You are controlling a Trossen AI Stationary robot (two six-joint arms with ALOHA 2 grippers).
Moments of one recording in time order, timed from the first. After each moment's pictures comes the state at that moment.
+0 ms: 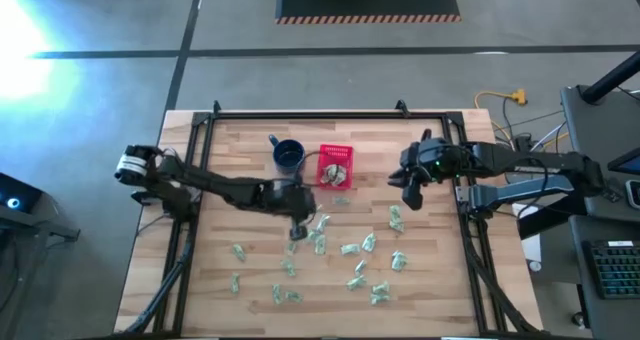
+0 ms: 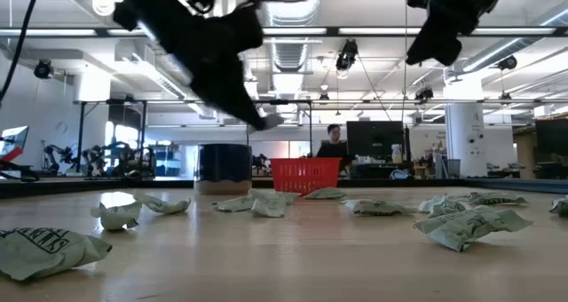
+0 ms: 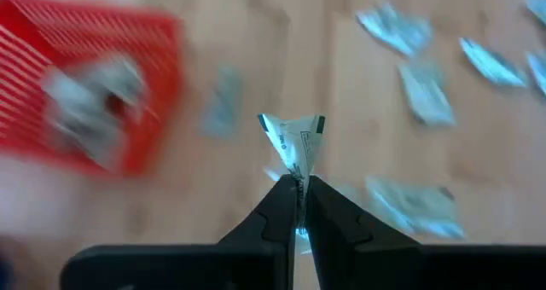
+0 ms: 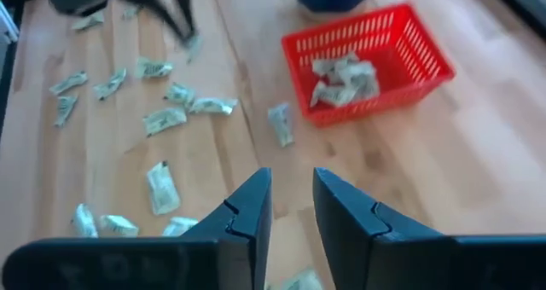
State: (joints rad) left arm -0.11 1.56 0.93 -0.13 -0.19 -0.17; right arm -0.12 0.94 0.83 -0.64 -0.03 0.29
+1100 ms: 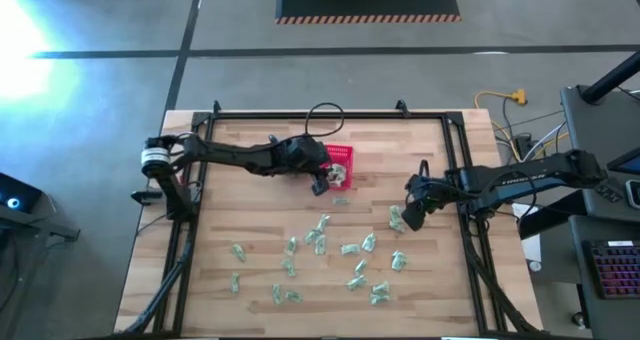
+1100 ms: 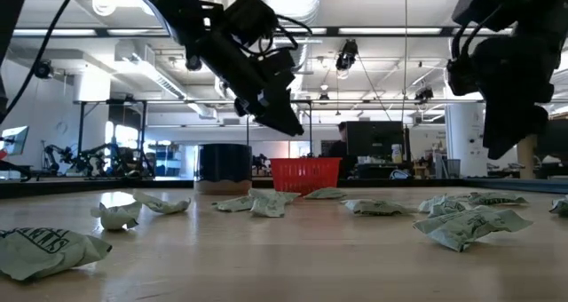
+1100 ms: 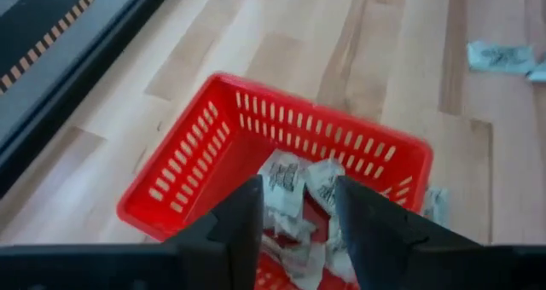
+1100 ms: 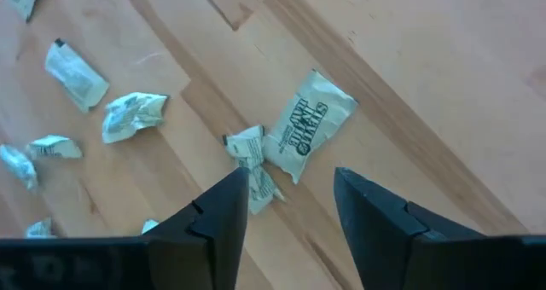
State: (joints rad) left arm 0.21 1.71 1.08 -0.01 -0.15 -0.05; right arm 0.05 0.94 0.49 -0.64 -0.02 0.86
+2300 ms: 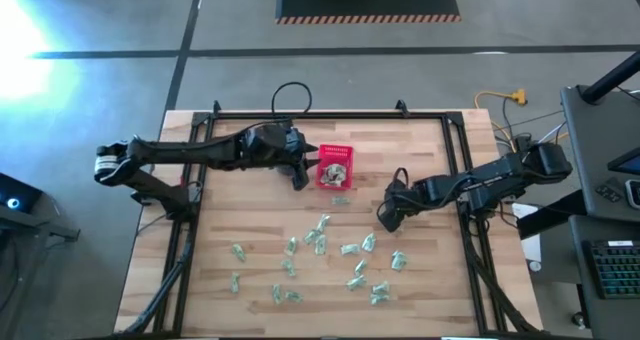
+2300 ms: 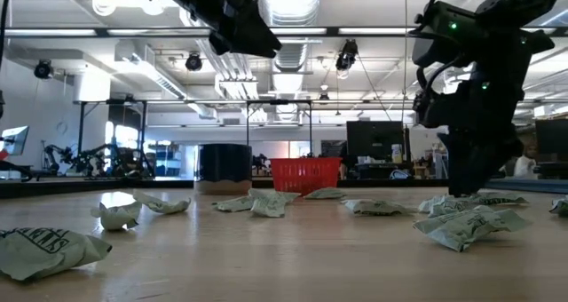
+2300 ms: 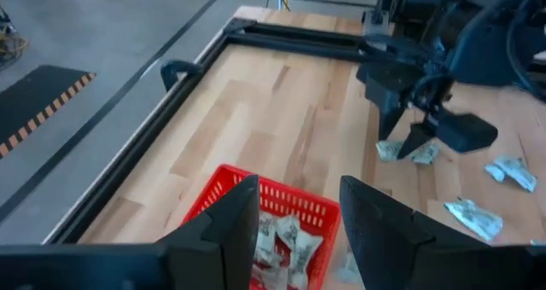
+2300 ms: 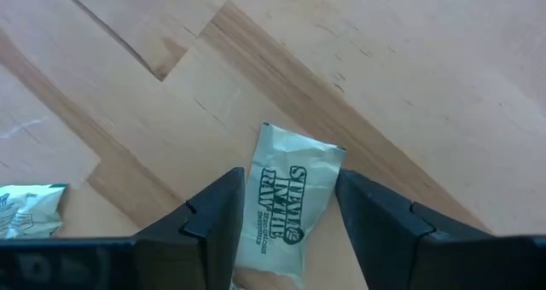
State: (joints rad) left arm 0.17 1.35 1.08 -0.17 -0.13 -0.05; right arm 0.07 1.42 0.56 -0.45 0.13 0.95
